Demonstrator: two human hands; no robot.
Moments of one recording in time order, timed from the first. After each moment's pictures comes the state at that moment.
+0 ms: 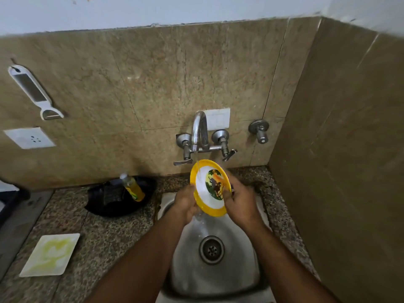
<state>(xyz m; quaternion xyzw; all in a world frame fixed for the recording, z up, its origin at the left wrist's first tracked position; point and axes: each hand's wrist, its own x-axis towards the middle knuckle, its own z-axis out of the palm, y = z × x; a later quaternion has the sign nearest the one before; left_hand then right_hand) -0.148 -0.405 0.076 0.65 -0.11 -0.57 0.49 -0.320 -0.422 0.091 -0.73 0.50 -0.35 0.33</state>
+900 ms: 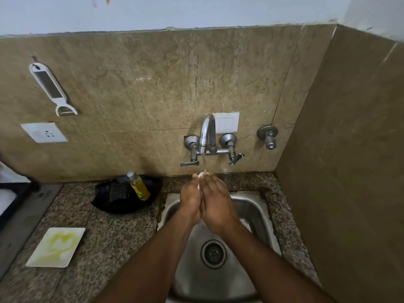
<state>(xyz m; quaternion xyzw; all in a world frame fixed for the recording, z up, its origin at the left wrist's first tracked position) -0.162 -0.406 0.102 0.62 -0.11 -0.50 0.60 -0.250 -0.425 0.065 -0.89 0.41 -0.20 0.09</state>
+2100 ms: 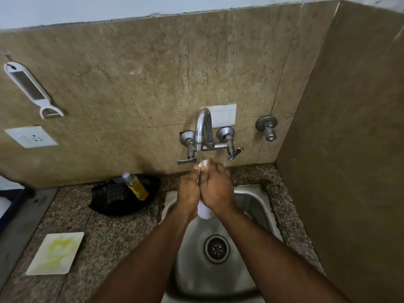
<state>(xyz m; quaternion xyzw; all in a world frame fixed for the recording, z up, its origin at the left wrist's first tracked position) -0.154 -0.415 0.114 0.63 -0.22 -0.45 0.59 -0.224 -0.458 0.083 -0.73 0.58 -0.27 0.25</state>
